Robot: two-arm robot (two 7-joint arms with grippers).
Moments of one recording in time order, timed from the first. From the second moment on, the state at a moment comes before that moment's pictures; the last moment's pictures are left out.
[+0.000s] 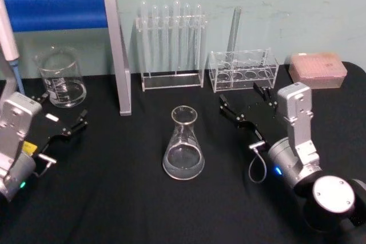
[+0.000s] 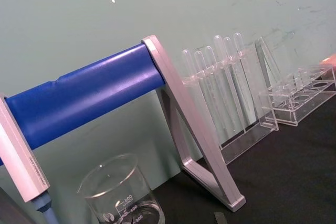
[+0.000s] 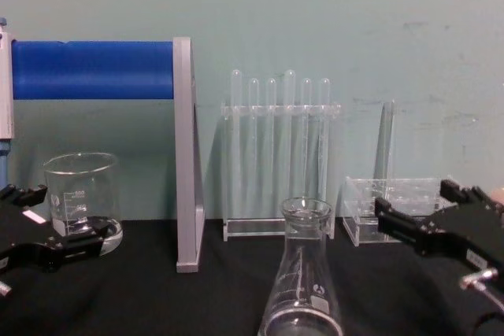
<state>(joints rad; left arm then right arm) -0.20 0.60 0.45 -1.41 -0.25 -0.12 0.03 0.20 0.20 -0.28 -1.28 0.11 -0.24 0.11</state>
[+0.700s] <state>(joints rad) -0.20 0.60 0.45 -1.41 -0.25 -0.12 0.03 0.23 0.16 -0.27 -1.19 0.05 -0.20 0.10</state>
